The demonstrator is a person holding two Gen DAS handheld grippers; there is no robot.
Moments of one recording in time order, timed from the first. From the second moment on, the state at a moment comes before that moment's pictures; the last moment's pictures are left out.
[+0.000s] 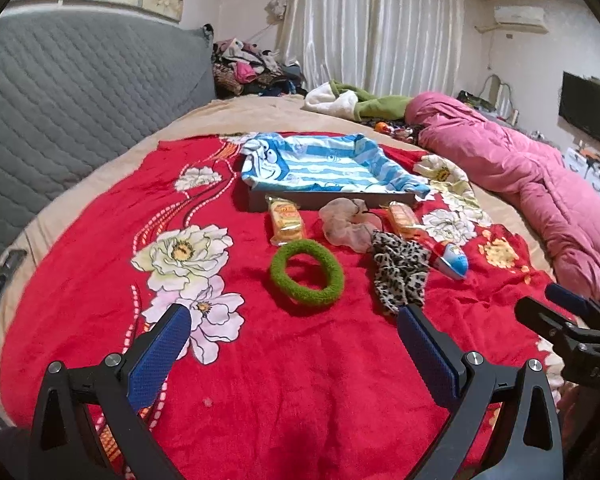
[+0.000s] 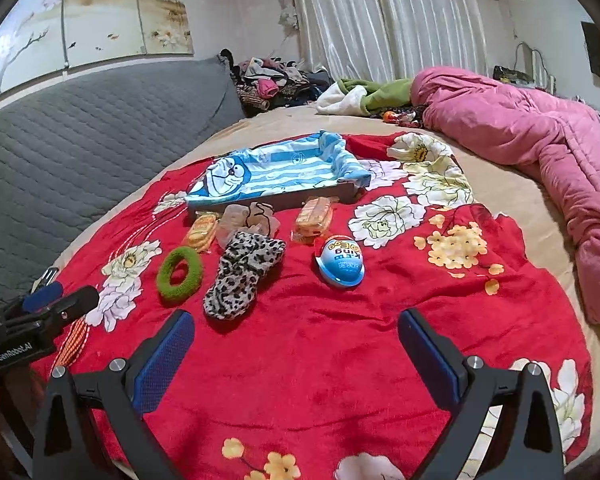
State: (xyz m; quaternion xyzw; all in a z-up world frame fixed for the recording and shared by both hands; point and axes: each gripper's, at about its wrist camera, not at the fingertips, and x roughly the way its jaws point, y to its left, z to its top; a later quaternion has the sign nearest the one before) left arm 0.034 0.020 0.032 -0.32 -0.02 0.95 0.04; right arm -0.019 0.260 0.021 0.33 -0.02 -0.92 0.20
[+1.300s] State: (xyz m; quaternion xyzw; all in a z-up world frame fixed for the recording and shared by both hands) left arm -0.048 0.024 0.003 -0.39 -0.02 0.92 -0.09; right arm -0.087 0.248 0.000 0.39 0.04 -0.90 0.18
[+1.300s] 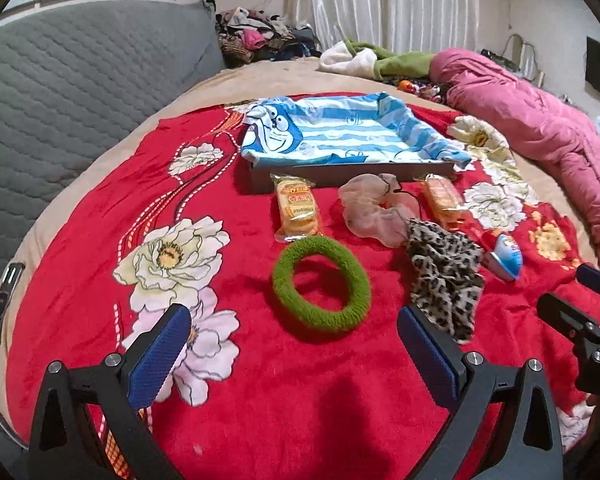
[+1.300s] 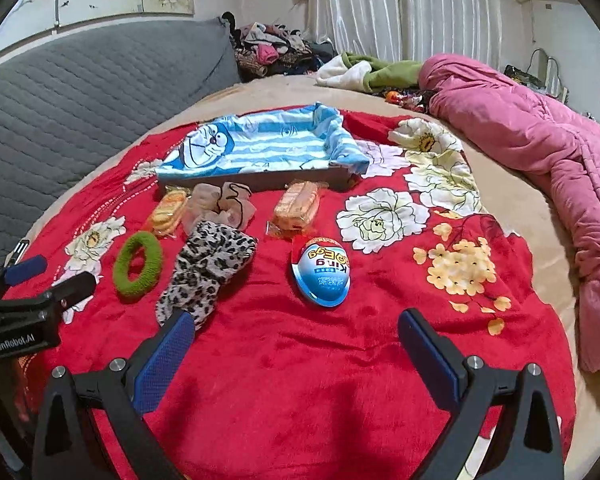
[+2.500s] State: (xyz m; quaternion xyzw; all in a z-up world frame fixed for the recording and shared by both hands) left arm -0.119 0.014 -0.047 -0.43 -0.02 0.90 -0.09; right arm -0.179 0.233 -0.058 0.46 0.06 -0.87 0.17
